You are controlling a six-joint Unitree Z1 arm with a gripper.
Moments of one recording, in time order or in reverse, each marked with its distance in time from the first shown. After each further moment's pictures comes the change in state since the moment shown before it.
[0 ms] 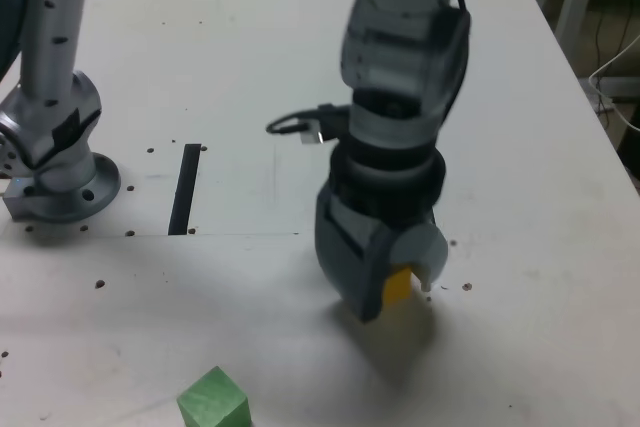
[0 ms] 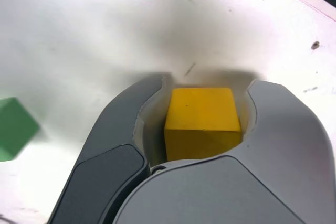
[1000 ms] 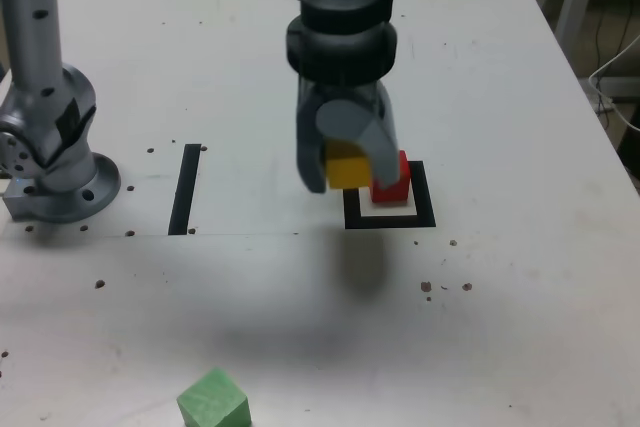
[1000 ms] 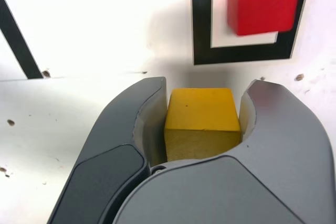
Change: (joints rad) arm 0.203 -0.185 0.043 0.145 0.087 0.745
